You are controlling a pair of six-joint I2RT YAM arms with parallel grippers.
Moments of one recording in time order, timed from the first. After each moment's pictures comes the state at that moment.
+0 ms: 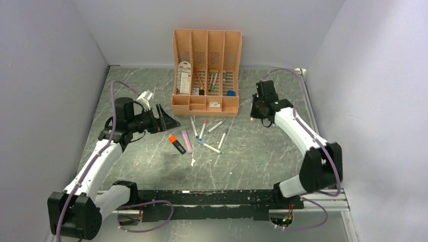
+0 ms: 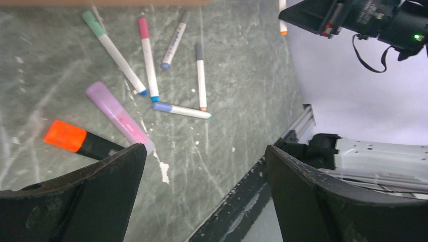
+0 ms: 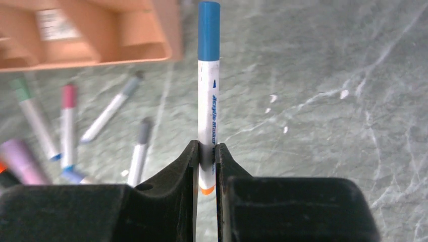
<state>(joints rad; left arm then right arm) -0.15 1.01 0.75 -0.29 0.70 -0.51 0.29 1.50 1.11 -0.55 0.16 0.38</state>
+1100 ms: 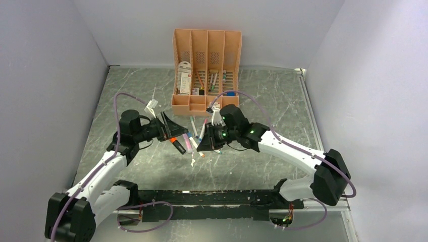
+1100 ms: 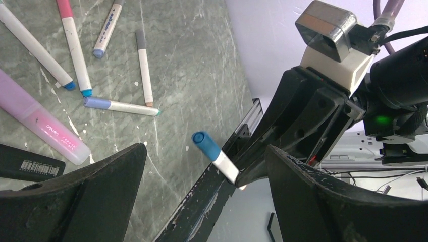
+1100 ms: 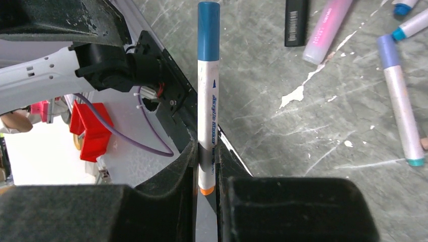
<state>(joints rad) -0.26 0.94 0.49 0.14 0.77 -0.85 0.83 1.31 0.94 -0.28 -0.48 0.58</state>
